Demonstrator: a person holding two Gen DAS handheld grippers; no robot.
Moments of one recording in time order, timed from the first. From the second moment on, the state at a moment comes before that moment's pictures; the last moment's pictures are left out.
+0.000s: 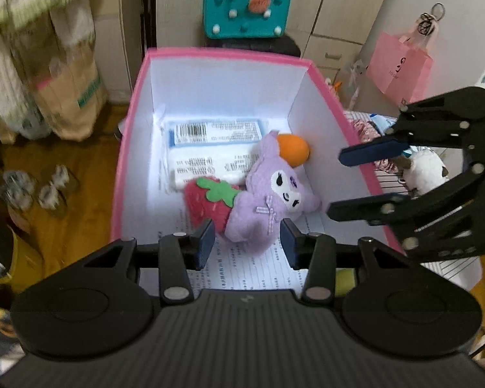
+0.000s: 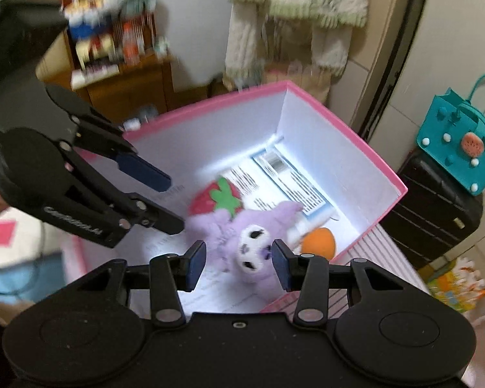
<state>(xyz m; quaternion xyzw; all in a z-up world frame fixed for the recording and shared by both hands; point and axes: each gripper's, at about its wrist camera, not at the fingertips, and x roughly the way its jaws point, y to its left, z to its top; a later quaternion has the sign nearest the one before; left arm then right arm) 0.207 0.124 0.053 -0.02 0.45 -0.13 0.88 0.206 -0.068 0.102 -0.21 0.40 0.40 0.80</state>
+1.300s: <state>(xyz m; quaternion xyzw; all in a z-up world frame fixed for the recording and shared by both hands) 0.049 0.041 0.141 0.10 0.36 -0.19 0.91 0.031 -0.175 0.173 -0.18 0.27 0.37 0.87</state>
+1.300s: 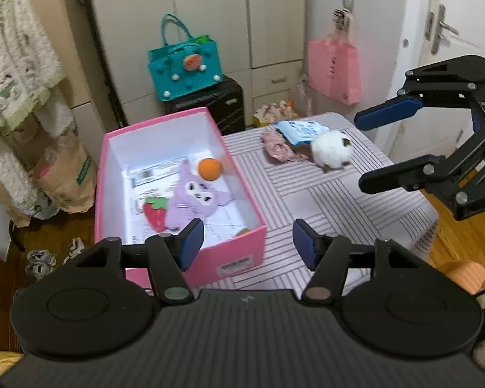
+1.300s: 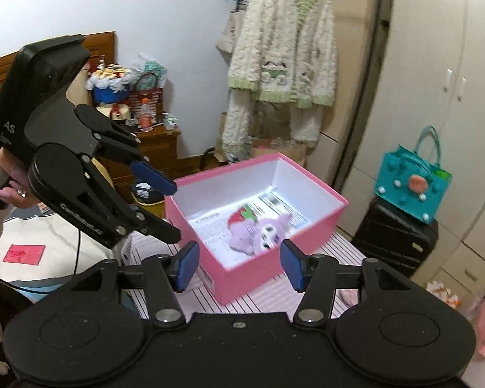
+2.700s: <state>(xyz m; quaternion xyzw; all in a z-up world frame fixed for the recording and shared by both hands) 0.179 -0.114 0.012 0.02 0.37 -0.24 0.90 0.104 -0.353 0.002 -0.04 0.34 0.19 0.92</state>
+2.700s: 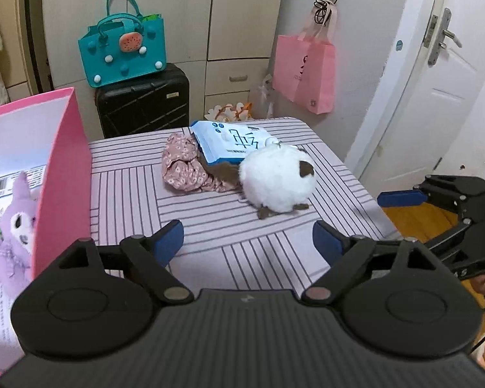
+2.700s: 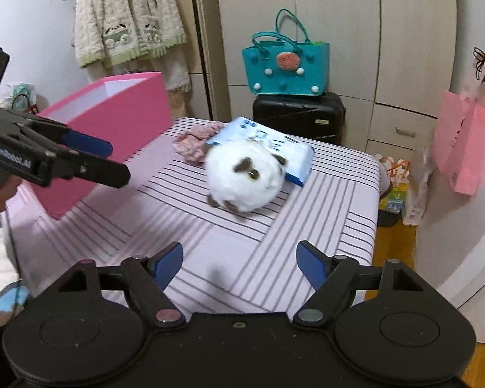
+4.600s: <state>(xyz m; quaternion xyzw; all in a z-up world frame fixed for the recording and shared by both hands) 0.225 -0.121 -0.064 -0.21 0.37 -0.30 0.86 0.148 -0.306 -0.031 -0.06 0.29 0.19 0.94</state>
